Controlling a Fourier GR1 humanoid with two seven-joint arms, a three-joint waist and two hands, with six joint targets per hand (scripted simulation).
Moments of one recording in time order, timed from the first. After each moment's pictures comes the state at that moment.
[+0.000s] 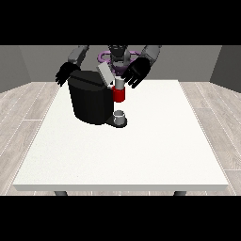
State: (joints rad) left arm -1.16 0.45 0.12 -0.62 -0.63 -0.14 -0.12; right arm -0.32 -0.03 -0.04 -1.37 -0.03 -0.16 -0.05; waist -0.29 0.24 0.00
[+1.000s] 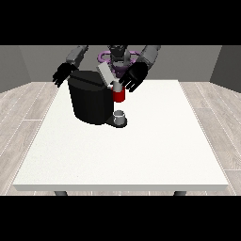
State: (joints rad) left arm -1.17 0.43 0.12 -0.61 -0.65 -0.14 -0.13; right arm -0.33 -0.05 -0.07 -1.38 -0.05 -0.15 -0.06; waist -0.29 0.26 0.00
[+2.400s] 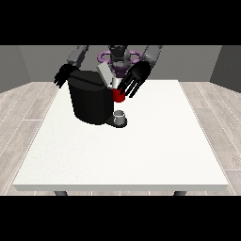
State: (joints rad) left arm -1.17 0.45 0.06 -0.60 -0.74 -0.18 -0.17; right arm -0.32 -0.04 -0.06 -1.36 -0.03 -0.18 -0.07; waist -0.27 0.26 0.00
